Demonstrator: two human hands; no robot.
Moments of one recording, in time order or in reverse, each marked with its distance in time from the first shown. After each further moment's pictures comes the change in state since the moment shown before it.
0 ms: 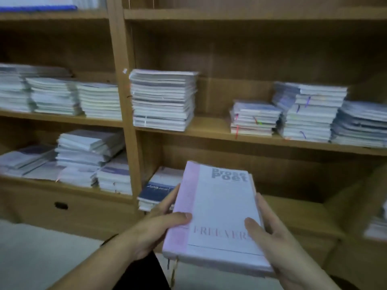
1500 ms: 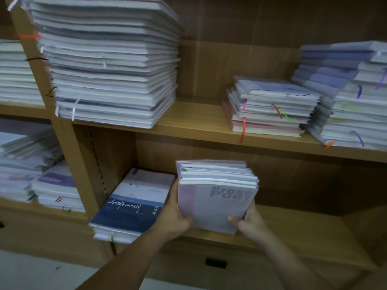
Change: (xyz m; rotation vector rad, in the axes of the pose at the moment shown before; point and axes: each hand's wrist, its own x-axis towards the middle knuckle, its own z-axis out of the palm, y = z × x) left_hand 0.282 -0.114 -0.053 0.567 0.271 0.117; right_hand 0.303 0.104 -0.072 -0.363 0.067 -0.052
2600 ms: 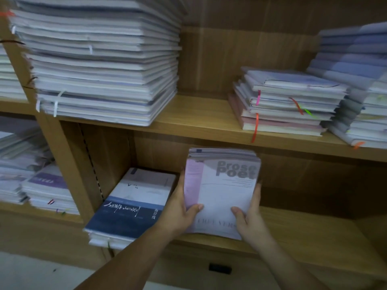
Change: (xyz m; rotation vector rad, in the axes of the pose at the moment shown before) left_hand 0.034 -0.008 0.006 0.015 0.029 0.028; right_hand 0.016 -0.004 0.023 -0.119 0.136 -0.107
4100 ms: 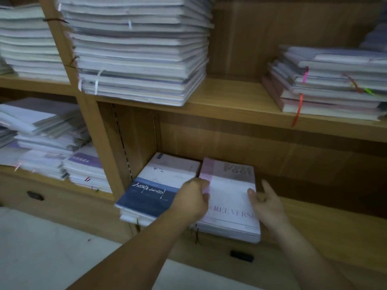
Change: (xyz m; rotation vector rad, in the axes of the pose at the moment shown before) left_hand -0.022 0.010 -0.030 0.487 0.024 -0.078; right_hand 0.012 -0.011 0.026 0.053 -0.012 0.275
